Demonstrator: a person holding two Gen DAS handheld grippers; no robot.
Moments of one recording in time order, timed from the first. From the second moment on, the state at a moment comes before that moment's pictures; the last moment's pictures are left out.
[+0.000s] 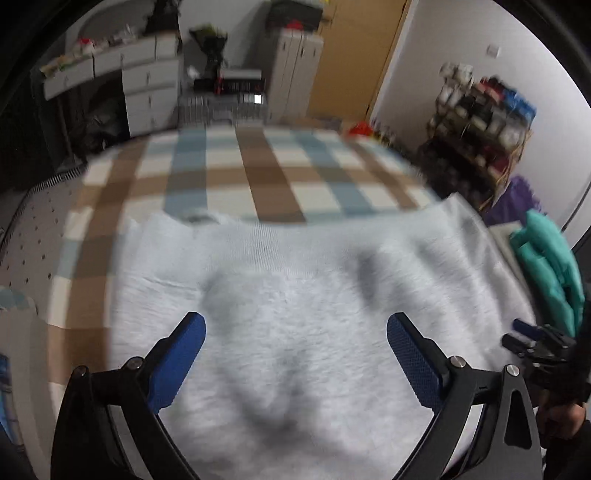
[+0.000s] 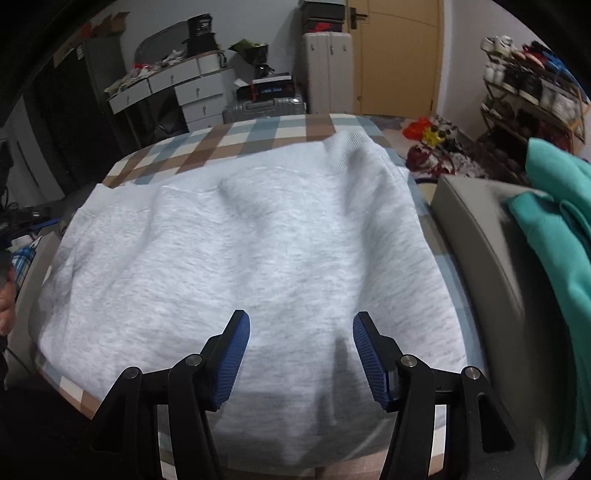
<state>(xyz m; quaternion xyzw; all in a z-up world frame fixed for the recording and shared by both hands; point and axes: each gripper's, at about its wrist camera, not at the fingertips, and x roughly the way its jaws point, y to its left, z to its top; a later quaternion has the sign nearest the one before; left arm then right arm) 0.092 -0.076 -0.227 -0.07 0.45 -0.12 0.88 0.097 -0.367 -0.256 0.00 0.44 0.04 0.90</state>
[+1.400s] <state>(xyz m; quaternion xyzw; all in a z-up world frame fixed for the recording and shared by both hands) 0.039 -0.135 -0.234 0.01 0.42 -0.11 0.90 0.048 -0.424 -0.223 0.17 0.44 0.07 0.88</state>
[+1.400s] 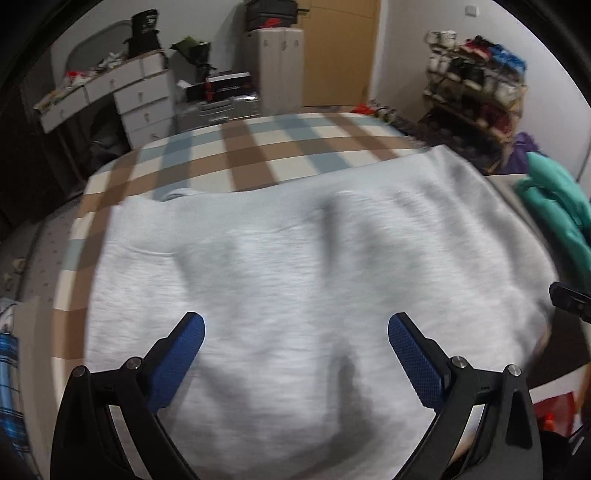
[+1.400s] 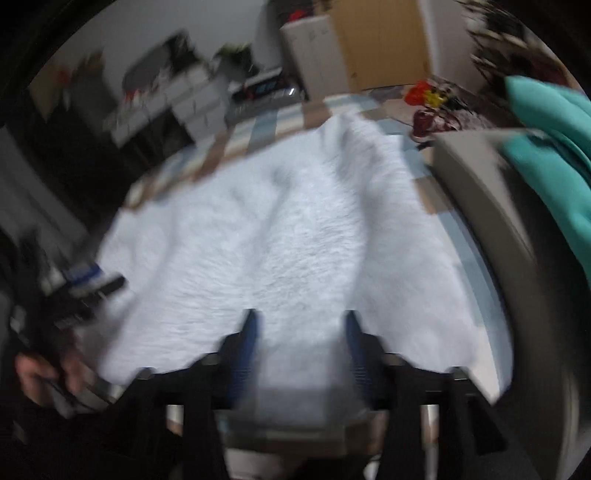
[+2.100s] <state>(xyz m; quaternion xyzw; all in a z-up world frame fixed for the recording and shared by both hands) 0.061 -0.183 -0.270 -0.01 0.50 -0.14 0.85 0.085 -0.459 -0.289 0.40 0.44 0.07 0.80</state>
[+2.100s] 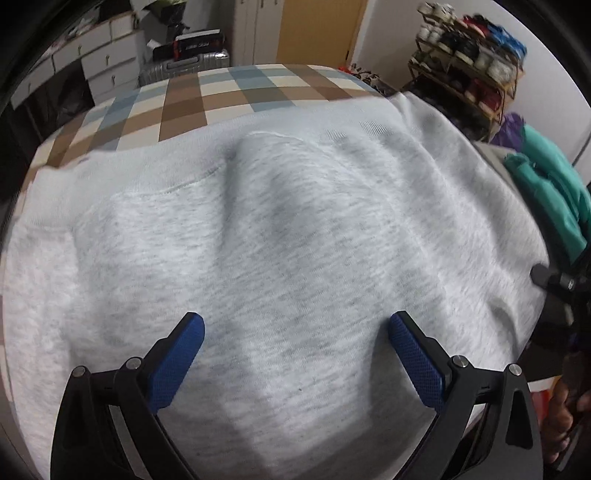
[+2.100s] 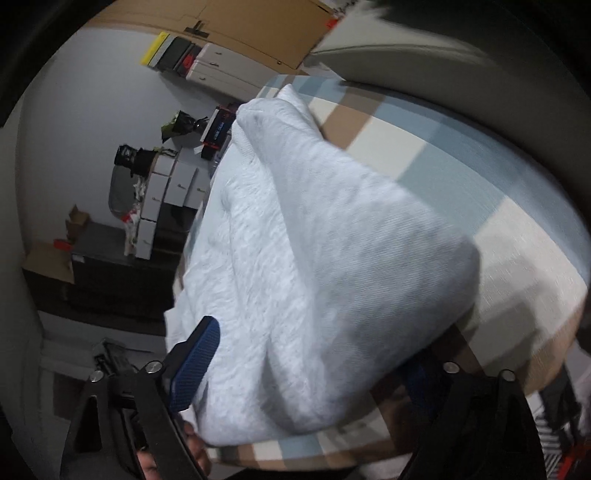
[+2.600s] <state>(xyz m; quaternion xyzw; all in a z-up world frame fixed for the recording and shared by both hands) 0.059 -0.188 -0.273 0.00 0.51 -0.14 0.85 0.081 -0.449 -0.255 0.41 0.33 0.18 0.83</state>
